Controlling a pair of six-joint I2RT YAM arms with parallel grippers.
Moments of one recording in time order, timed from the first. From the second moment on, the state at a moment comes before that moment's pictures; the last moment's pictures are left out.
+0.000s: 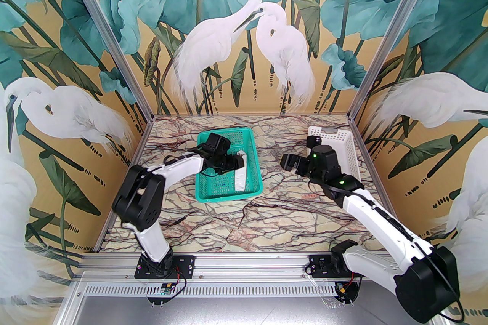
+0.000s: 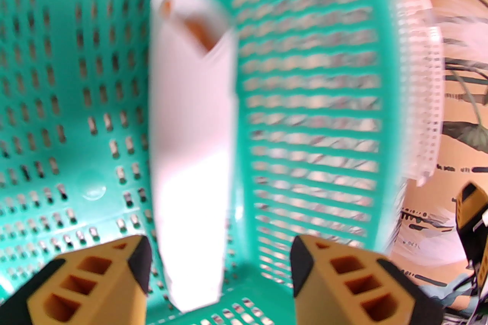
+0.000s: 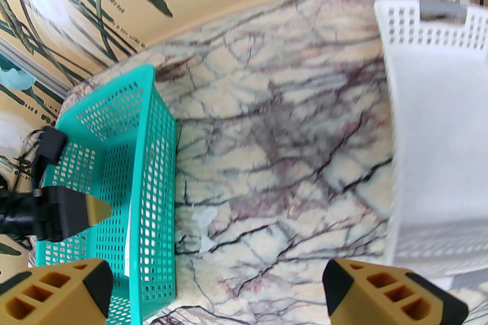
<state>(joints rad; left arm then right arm) -0.45 1.69 1.15 -0.36 0.32 -0.61 0.33 1.08 0.82 -0.31 -0.10 0.52</state>
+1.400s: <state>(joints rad) 0.01 0.59 0.36 -0.08 -0.13 -0.28 -0.10 0.90 0.51 -0.07 0.31 0.37</state>
